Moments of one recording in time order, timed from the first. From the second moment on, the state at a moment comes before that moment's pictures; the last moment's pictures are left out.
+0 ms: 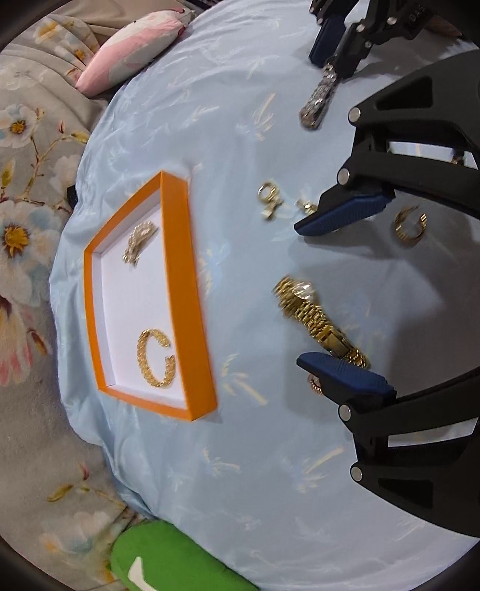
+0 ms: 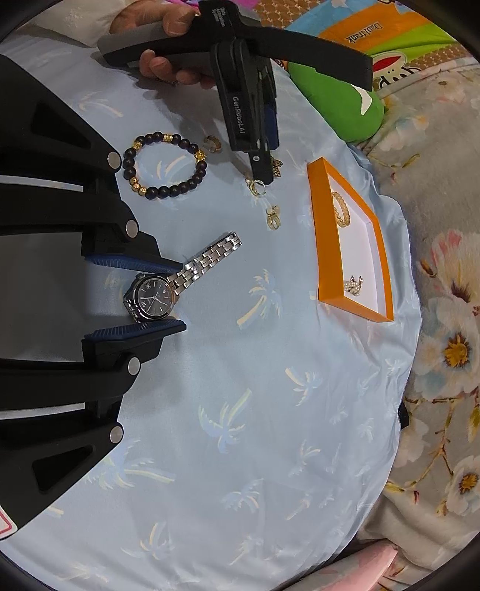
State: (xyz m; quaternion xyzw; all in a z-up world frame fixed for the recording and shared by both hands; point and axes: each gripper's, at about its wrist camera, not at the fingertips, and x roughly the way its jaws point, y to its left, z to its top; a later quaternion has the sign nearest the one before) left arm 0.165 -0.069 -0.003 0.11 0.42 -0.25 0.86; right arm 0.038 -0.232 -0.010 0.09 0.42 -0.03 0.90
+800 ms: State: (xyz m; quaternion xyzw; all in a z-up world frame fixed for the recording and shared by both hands) left arm 0.169 -0.070 -0.001 0.08 0.41 -0.17 0.89; right arm 0.038 -0.233 -0.011 0.09 0.42 -0.03 0.90
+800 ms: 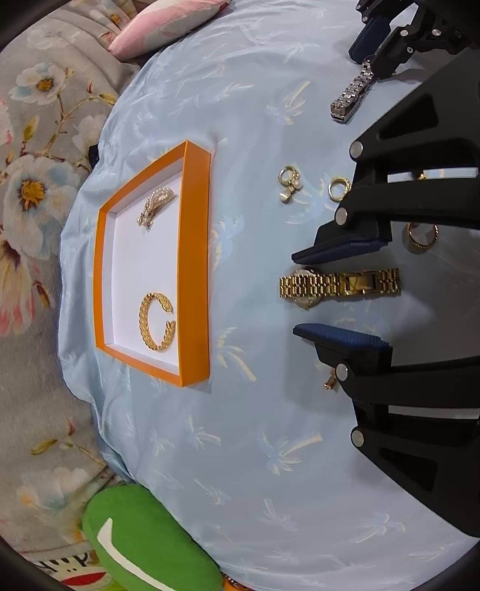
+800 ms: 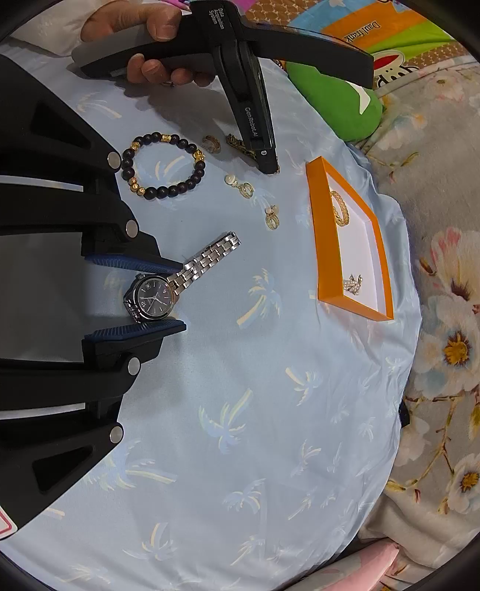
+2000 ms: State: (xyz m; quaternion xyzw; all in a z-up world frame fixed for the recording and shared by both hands) left arm 0.186 -0.047 0.112 0.05 0.34 -0.20 0.92; right arm 0.125 -0.237 0.115 0.07 0.32 0.01 0.95
